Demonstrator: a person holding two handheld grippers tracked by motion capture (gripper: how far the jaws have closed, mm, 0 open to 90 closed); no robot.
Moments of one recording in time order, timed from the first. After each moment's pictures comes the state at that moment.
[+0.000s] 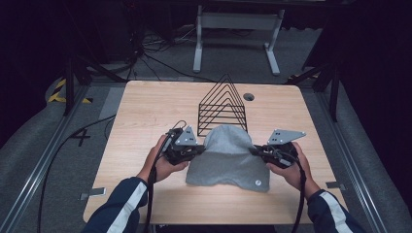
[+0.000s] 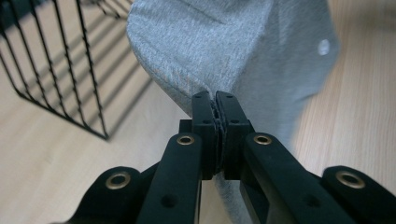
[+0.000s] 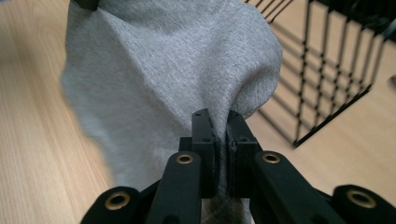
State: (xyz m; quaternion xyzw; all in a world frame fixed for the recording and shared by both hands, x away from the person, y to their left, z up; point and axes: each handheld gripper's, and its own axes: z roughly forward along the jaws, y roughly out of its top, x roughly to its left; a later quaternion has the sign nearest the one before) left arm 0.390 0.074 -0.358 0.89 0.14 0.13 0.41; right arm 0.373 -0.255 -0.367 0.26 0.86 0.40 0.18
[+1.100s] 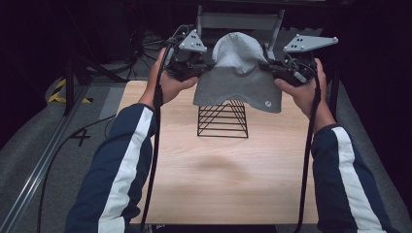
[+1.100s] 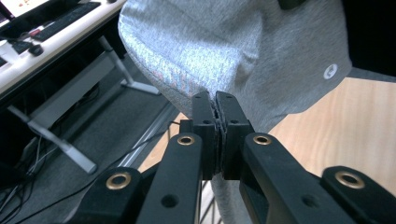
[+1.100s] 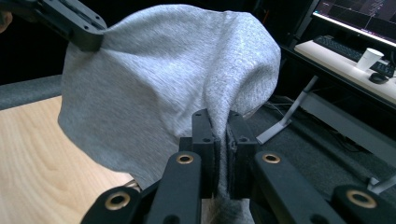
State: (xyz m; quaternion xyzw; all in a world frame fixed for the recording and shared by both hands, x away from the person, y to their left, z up) left arm 0.485 0.060 -0.181 0.84 0.15 0.24 0.46; right arm 0.462 -0.237 -0.173 0.25 0.80 0.45 0.32
